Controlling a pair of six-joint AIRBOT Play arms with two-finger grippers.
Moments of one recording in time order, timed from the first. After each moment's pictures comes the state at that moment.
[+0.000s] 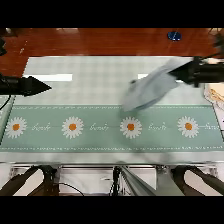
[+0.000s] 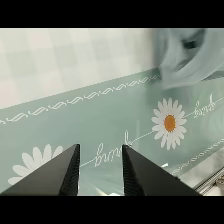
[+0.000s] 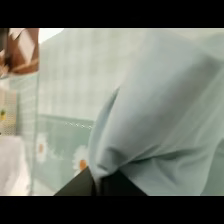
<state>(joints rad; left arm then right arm) 0.31 -1.03 1.08 0.76 -1.41 -1.06 -0.36 -1.11 1.19 -0.59 1.40 1.39</state>
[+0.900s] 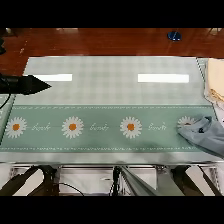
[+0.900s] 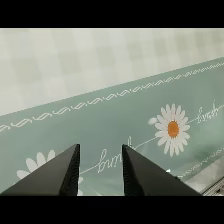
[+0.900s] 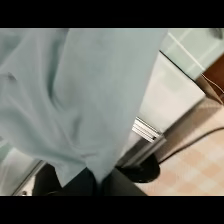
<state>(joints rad) 0.31 -1.03 1.08 0.76 -1.38 -1.06 -1.03 -0.94 1.19 -1.73 1.84 1.48</state>
